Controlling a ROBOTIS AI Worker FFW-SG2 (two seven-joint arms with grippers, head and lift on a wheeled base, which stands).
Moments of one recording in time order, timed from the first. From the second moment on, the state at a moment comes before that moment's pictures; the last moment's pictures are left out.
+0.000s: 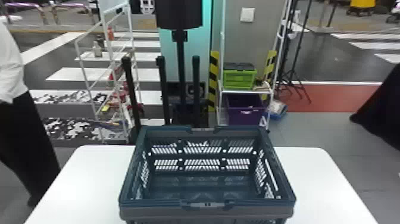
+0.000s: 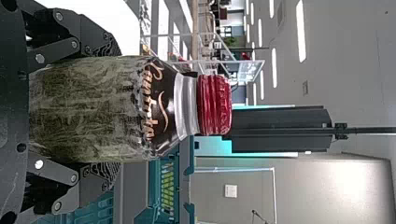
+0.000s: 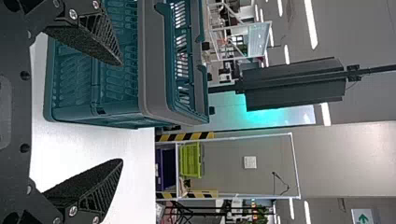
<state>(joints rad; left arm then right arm) 0.85 0.06 -0.21 -2.04 -0.14 -0.33 0.34 0.96 -0.27 -0.03 -2.09 -0.28 -0.34 0.10</state>
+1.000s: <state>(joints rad) 0.85 0.08 -0.18 -2.10 -0.14 -0.29 0.33 0.96 -0.26 -0.03 -2.09 -0.28 -0.35 0.10</state>
